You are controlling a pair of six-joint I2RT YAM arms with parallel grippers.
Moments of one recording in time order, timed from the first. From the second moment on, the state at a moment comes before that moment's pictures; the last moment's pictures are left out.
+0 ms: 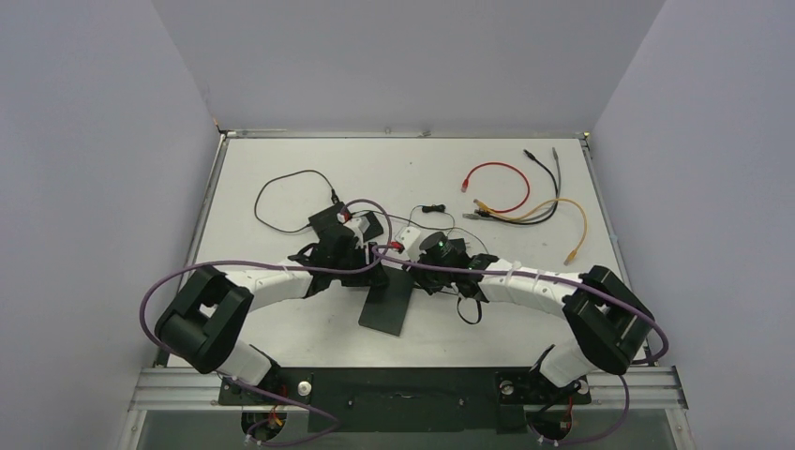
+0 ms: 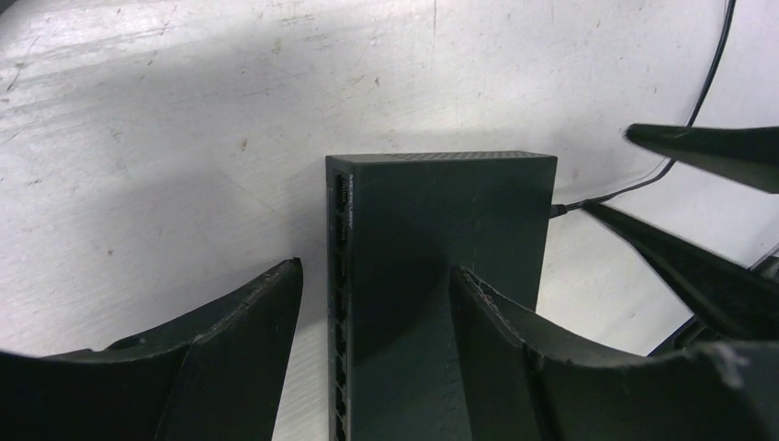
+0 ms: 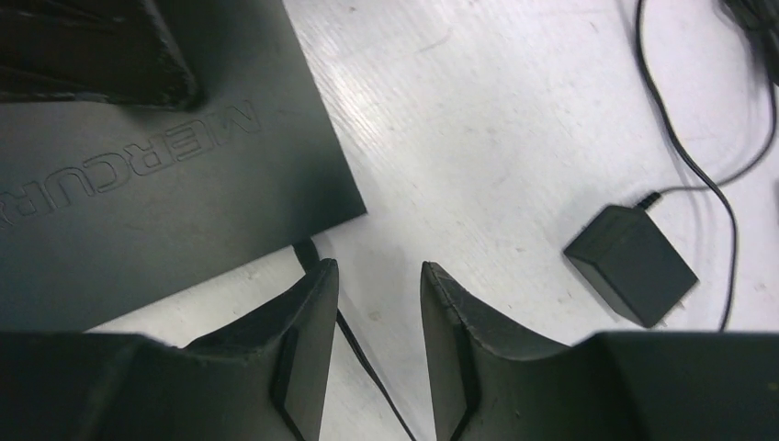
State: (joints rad) left arm -0.61 1.51 0.64 0.07 0.20 -0.61; right arm 0.84 1.51 0.77 -0.11 0.05 -0.17
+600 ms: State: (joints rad) left arm -0.61 1.32 0.52 -0.03 0.23 -0.61; right arm 0.73 1.03 0.70 -0.12 0.25 0.06
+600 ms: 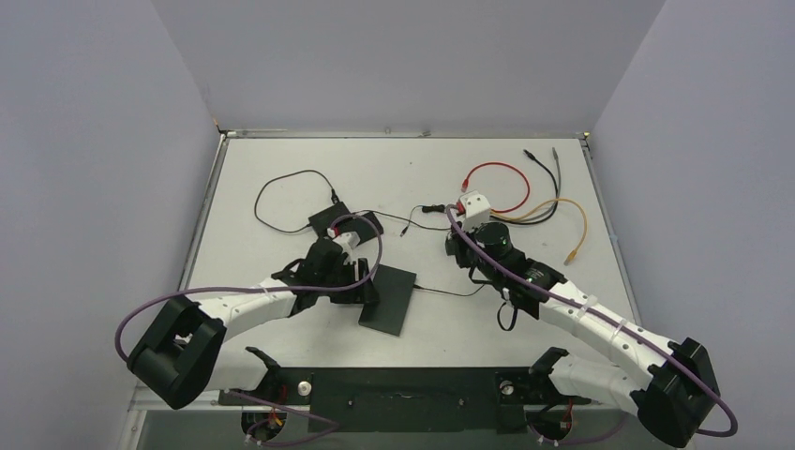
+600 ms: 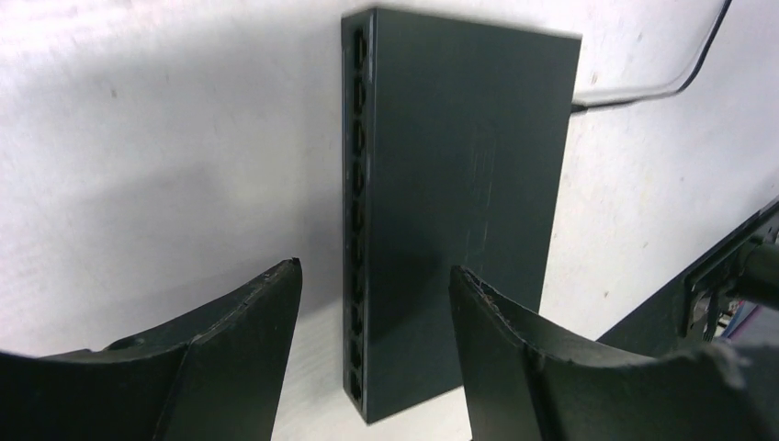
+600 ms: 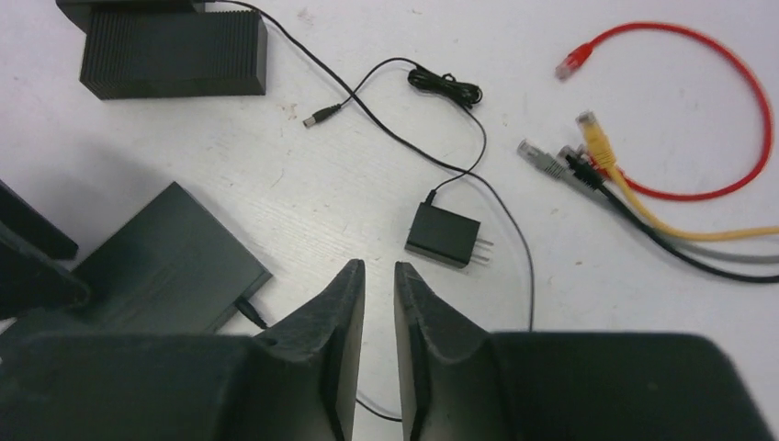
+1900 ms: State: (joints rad) left arm -1.01 1.32 0.44 0.14 0.17 -0.83; right arm 0.83 1.53 0.62 0.10 0.06 0.47
